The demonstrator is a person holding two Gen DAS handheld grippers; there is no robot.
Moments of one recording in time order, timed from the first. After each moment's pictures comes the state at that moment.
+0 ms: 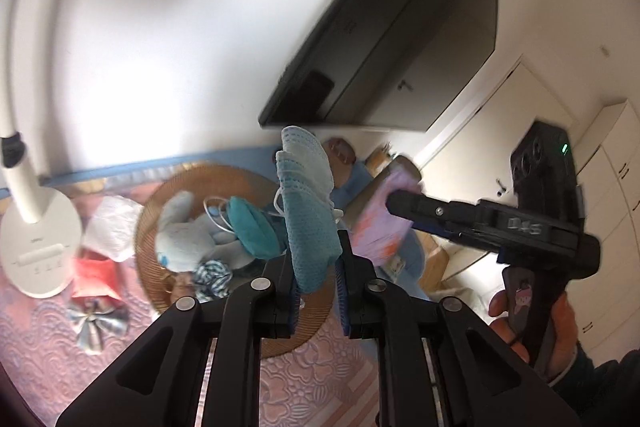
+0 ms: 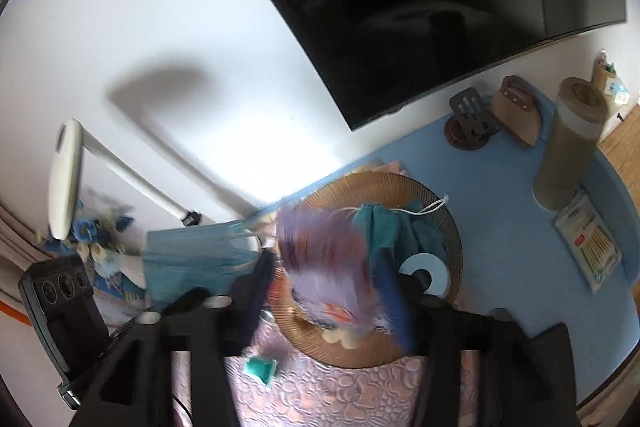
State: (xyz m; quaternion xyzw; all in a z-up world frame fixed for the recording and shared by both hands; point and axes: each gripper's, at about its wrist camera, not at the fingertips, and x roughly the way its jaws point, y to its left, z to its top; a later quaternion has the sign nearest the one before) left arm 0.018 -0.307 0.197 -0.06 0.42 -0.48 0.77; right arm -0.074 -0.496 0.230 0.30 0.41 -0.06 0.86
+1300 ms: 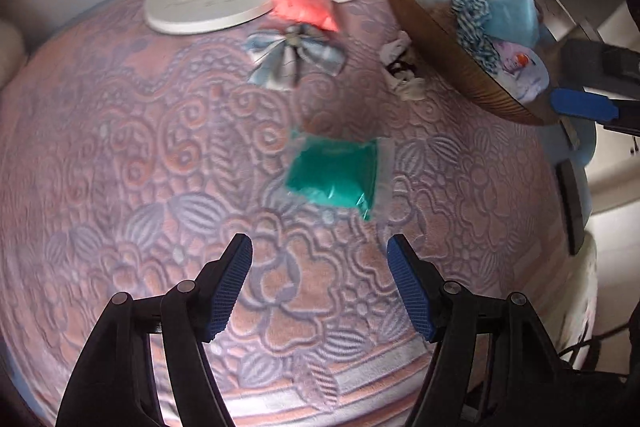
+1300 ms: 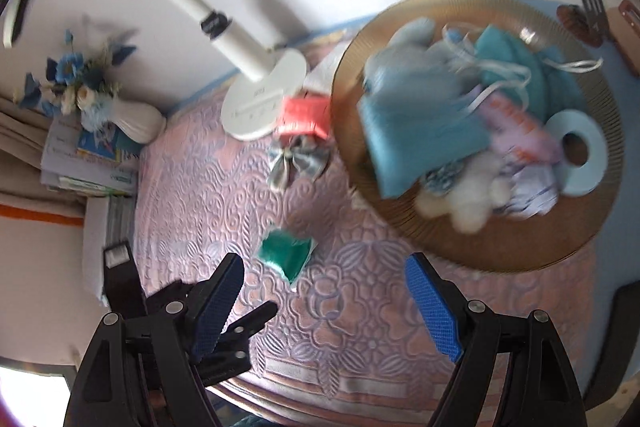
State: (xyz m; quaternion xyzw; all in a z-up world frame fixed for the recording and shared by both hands) left arm -0.027 -0.166 0.037 0.08 0.59 -0.25 0.76; right arm -0.052 -0.347 0.120 0.24 0.57 0.07 0.78
